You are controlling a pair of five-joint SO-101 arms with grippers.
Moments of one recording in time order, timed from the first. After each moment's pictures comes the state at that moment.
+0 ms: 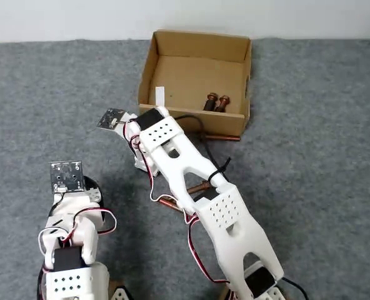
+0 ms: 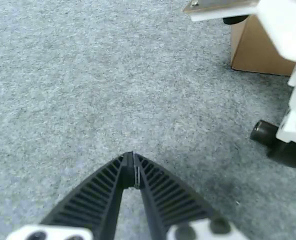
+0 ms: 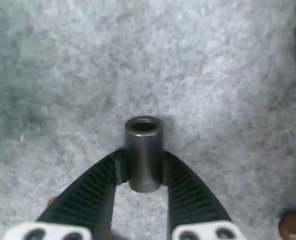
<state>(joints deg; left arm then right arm) -12.6 -89.5 96.9 42.2 4.5 -39.6 53.5 -45.6 88.4 27.1</state>
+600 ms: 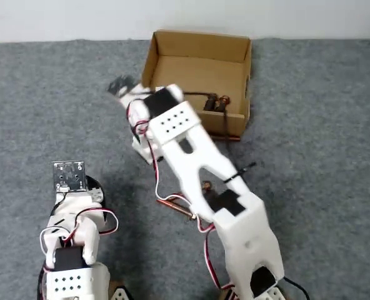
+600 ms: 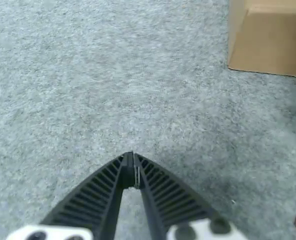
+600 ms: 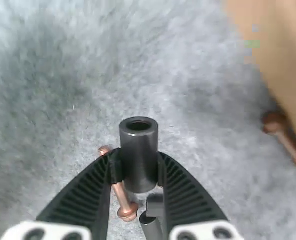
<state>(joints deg) -11.1 -89.5 96.9 42.2 4.5 -37.7 32.8 -44.7 100.3 8.8</state>
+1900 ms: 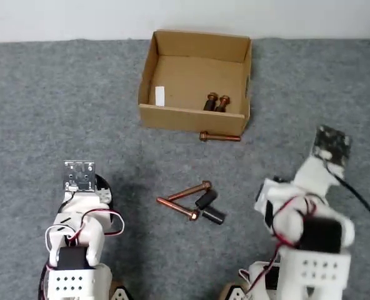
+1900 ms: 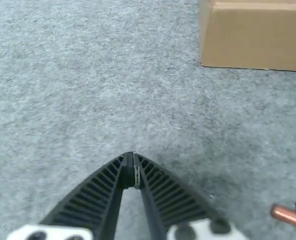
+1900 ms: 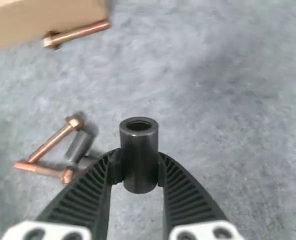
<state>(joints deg) -6.2 -89.5 96.9 42.2 4.5 3.0 -65.2 43.5 89.6 -17.4</state>
